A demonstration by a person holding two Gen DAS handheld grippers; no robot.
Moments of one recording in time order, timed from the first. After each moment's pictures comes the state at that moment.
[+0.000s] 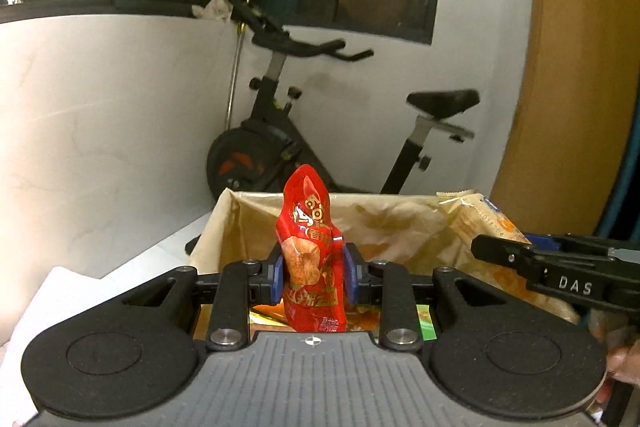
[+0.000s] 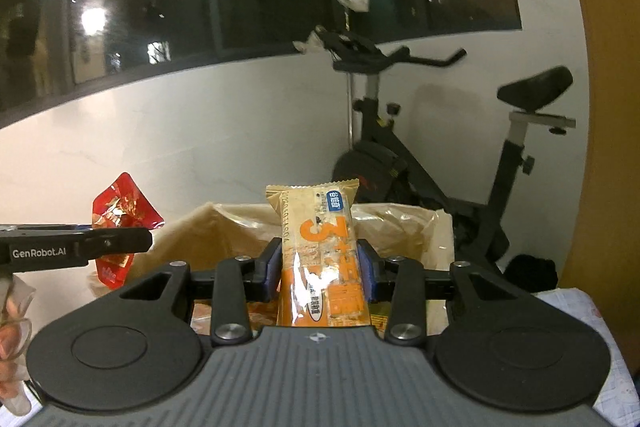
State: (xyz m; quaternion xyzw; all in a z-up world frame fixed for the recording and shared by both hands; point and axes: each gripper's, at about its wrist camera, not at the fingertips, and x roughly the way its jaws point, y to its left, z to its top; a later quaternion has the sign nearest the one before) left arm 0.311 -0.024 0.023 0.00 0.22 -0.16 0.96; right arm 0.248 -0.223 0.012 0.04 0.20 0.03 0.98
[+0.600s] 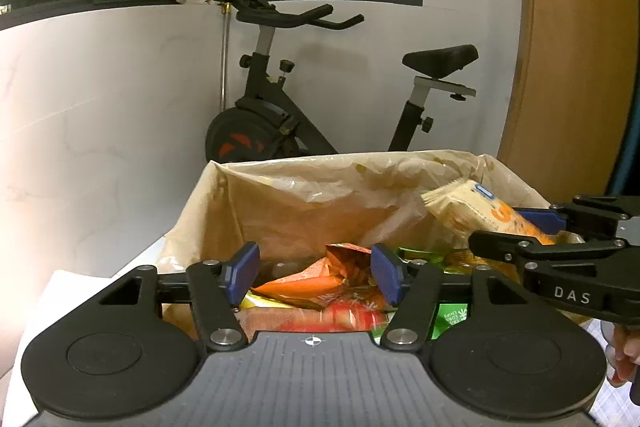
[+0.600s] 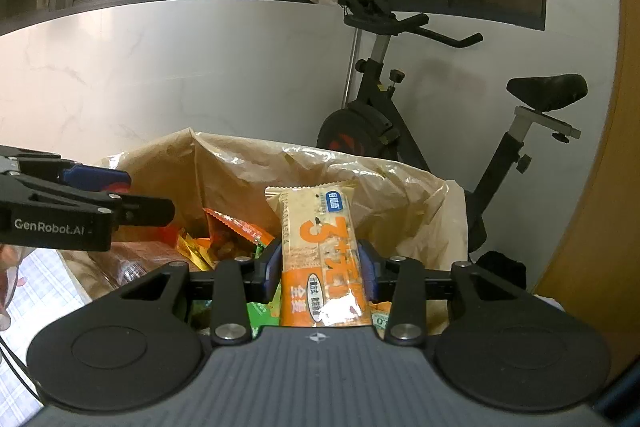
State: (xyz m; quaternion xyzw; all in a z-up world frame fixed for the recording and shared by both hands) left arm 0.310 -0.022 0.007 0.04 0.25 -0.16 0.95; right arm 0.262 -0.206 -0.023 -0.05 0.25 0.02 0.97
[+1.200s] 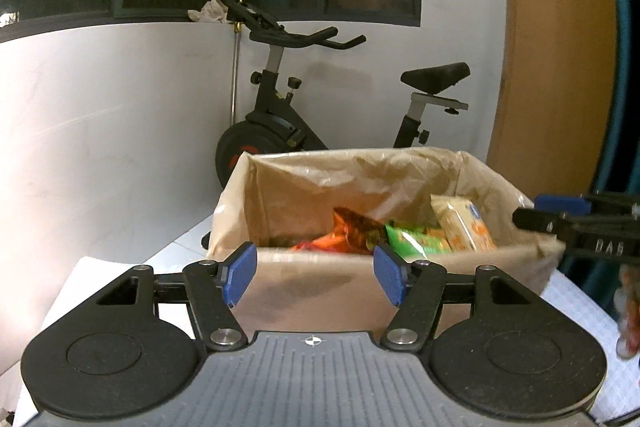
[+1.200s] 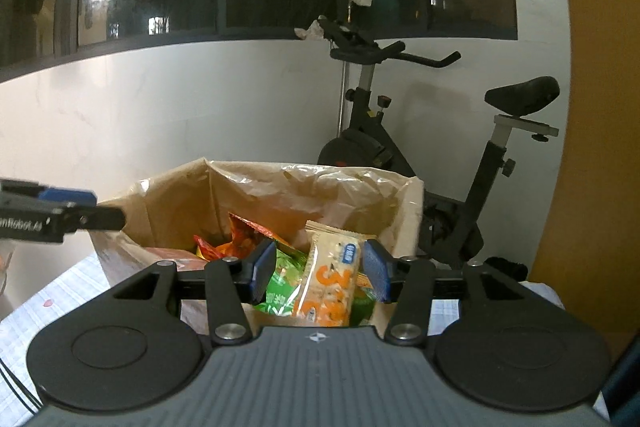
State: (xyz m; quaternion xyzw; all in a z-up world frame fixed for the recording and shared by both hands) left arm 0.239 0.007 0.011 0.04 0.22 -0.16 0.96; right arm 0.185 -0.224 -0.006 0.00 0.19 0.02 0.98
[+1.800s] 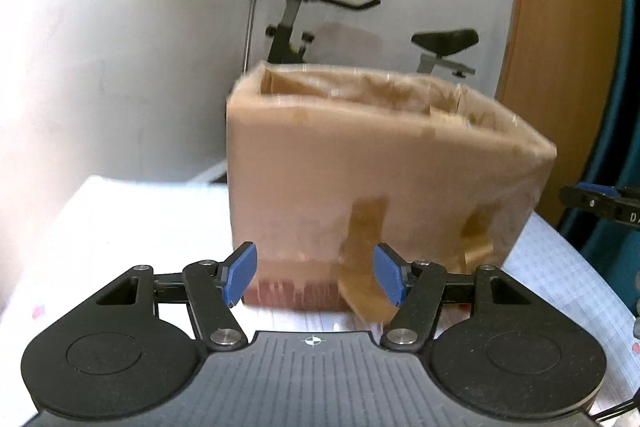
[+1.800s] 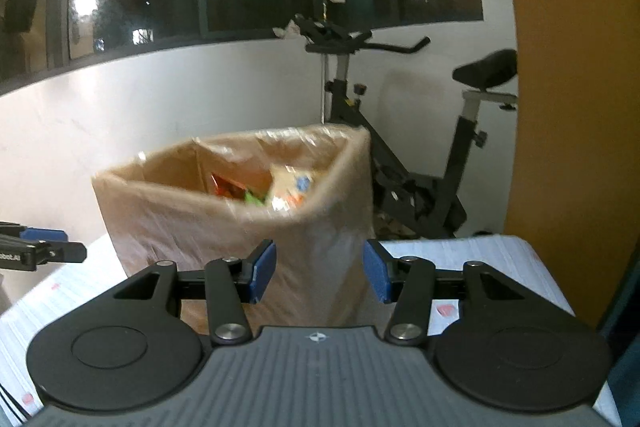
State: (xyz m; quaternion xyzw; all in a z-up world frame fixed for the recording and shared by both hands) left arm 0.192 0.022 -0.048 0.01 0.28 -0.14 0.95; right arm 0.113 -0.261 -0.041 0.02 0.21 -0.01 0.98
